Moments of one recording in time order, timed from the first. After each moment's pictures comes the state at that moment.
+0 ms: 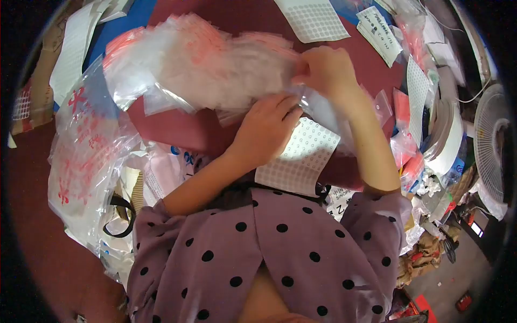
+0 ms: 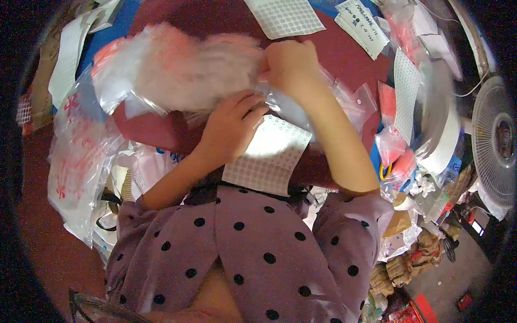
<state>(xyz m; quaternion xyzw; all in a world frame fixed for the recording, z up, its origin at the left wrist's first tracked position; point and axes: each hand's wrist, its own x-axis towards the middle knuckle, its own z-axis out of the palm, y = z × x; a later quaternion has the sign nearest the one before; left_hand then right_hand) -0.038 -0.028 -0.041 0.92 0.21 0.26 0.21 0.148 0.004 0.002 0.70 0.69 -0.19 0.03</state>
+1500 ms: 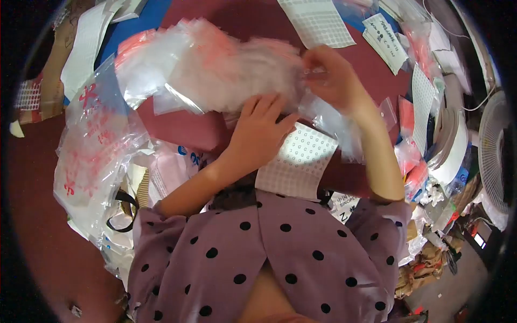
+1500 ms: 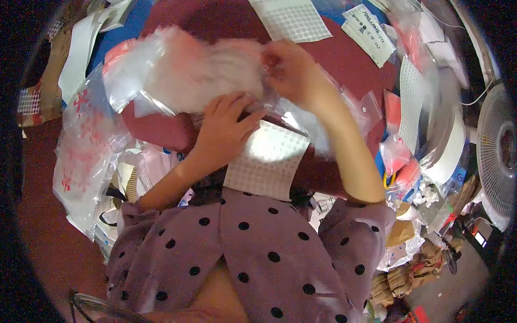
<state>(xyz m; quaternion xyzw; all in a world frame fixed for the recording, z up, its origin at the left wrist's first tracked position) -0.052 -0.020 -0.018 0.92 0.25 0.25 0.19 0.151 -0.012 0.003 0.61 0.57 -0.39 -0.40</state>
